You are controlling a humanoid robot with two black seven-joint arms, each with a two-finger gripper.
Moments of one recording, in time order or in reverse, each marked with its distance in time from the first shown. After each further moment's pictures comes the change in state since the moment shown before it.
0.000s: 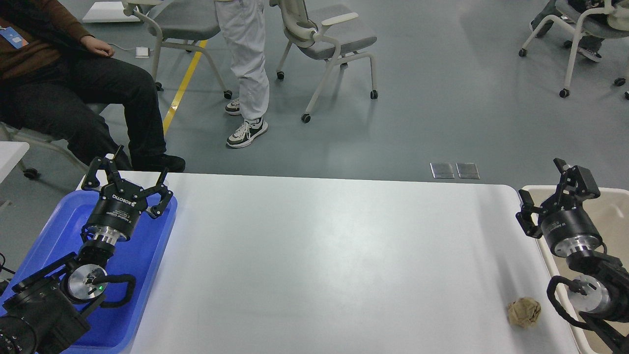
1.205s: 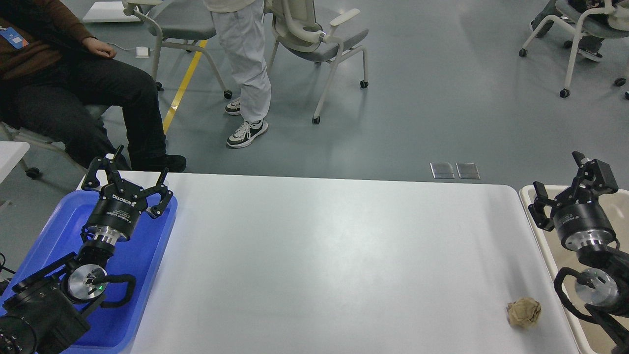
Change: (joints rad) left arm 0.000 0.000 0.000 0.000 0.000 0.000 0.000; right arm 0.002 0.005 0.073 -0.022 0.005 -0.007 0.001
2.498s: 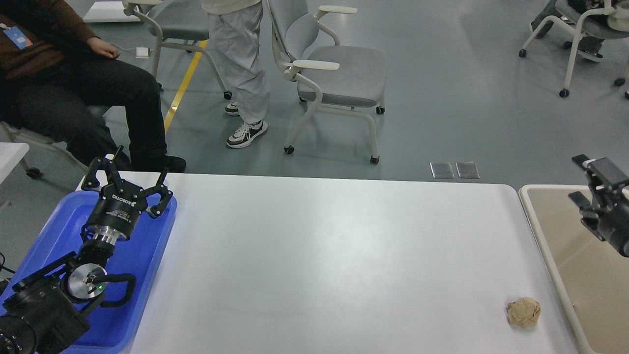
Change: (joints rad) left arm 0.000 0.000 -0.001 0.000 0.000 0.000 0.000; right arm 0.166 -0.393 -0.515 0.060 -0.377 -0.019 -0.024
